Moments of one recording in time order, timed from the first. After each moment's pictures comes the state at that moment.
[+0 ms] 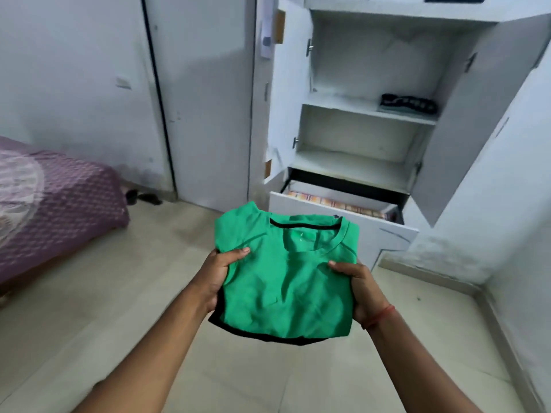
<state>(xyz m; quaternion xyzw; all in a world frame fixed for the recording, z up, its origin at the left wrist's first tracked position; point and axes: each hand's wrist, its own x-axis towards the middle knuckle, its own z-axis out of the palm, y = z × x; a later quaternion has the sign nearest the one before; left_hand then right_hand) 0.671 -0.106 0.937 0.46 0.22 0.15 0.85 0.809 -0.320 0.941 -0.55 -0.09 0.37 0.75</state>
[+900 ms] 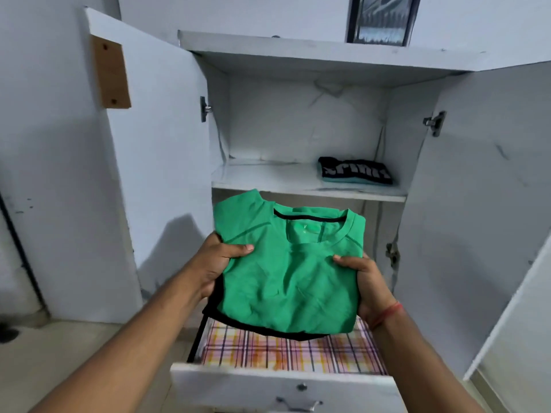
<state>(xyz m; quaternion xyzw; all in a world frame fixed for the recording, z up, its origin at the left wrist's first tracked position) 1.256 0.077 1.053 0.59 0.06 0.10 0.80 1.323 -0.169 1.037 -0.52 -0.10 0.16 0.83</state>
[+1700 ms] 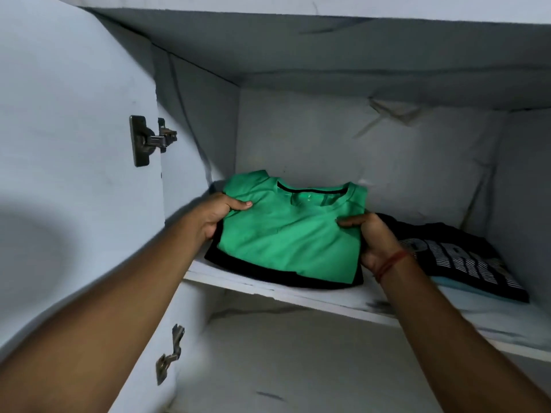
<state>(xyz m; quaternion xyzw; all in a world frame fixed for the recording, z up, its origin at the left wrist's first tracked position) 1.653 0.234 1.152 0.65 0.13 0.12 0.74 1.752 -0.021 1.144 -0.56 -0.15 0.19 0.79</state>
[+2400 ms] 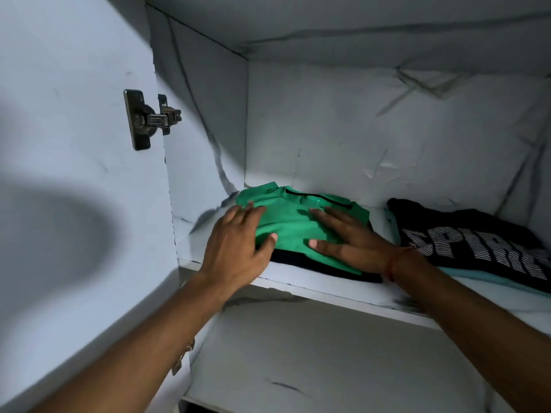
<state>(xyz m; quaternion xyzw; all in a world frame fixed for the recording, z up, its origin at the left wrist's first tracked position) 1.625 0.201 1.074 0.92 0.10 0.35 0.12 1.772 0.004 1.103 -0.89 -0.42 0.01 0.17</state>
